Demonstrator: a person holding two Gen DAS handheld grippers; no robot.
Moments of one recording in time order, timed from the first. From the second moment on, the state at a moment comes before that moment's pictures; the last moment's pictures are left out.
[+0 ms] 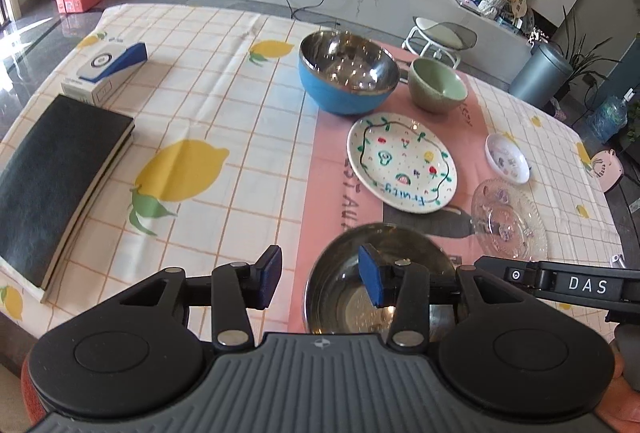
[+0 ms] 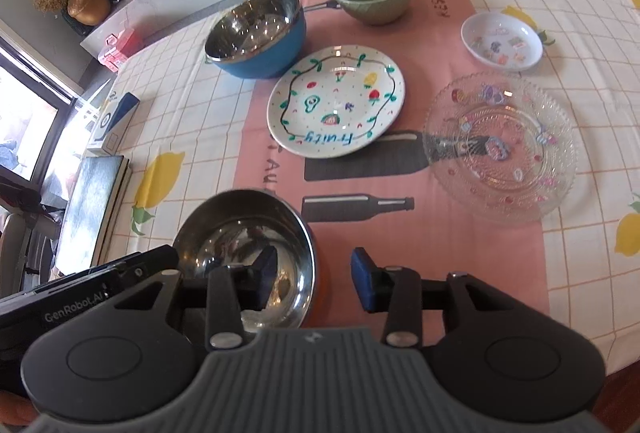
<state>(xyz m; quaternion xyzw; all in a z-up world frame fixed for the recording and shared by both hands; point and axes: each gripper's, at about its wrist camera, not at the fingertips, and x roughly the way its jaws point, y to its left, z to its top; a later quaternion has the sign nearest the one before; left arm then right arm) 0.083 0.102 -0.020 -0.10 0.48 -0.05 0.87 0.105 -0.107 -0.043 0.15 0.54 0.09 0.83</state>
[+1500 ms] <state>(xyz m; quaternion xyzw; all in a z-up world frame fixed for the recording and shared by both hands) 0.305 0.115 -0.050 -0.12 0.49 -0.03 0.86 0.330 -0.092 -0.056 0.16 0.52 0.06 0.84</state>
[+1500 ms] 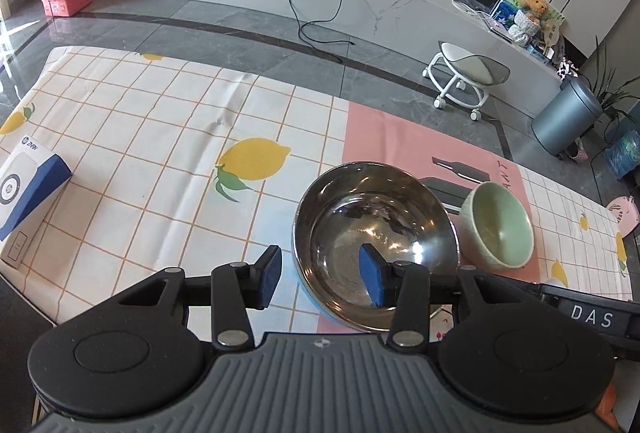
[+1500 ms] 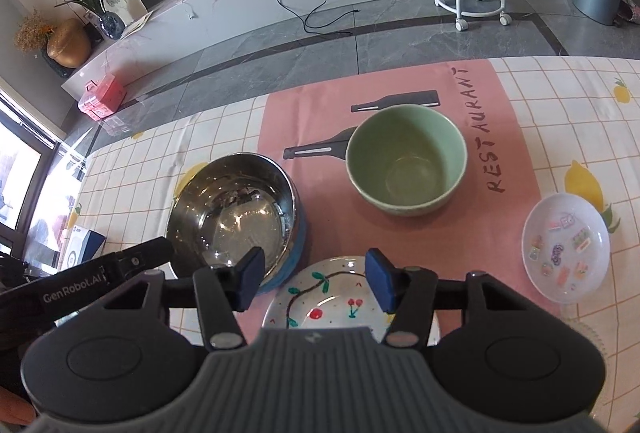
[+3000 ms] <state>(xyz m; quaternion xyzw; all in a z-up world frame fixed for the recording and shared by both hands) 0.178 0.108 0.016 -0.15 0.48 -0.01 0.87 0.225 -0.090 0.003 0.19 0.51 0.12 0.83</state>
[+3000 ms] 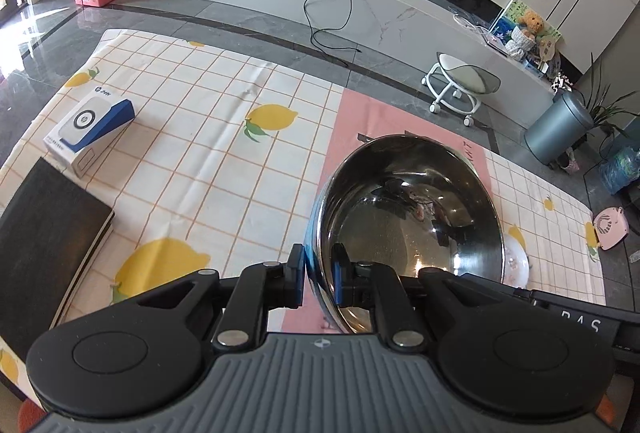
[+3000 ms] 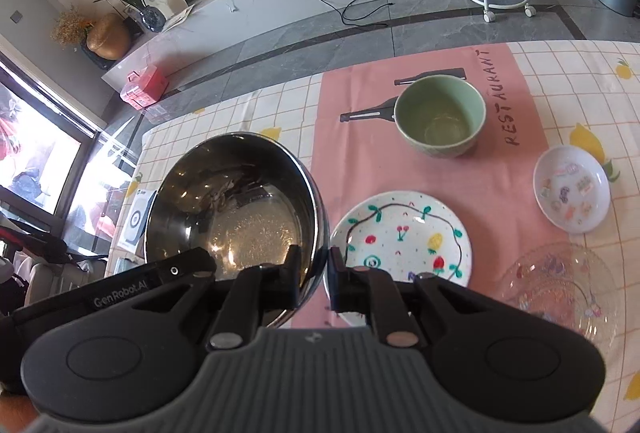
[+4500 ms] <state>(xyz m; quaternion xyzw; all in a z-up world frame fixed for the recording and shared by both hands) 0.069 0.099 -0.040 -0.12 0.54 -0.02 0.83 0.110 -0.104 -0.054 0.16 0.58 0.11 0.79</state>
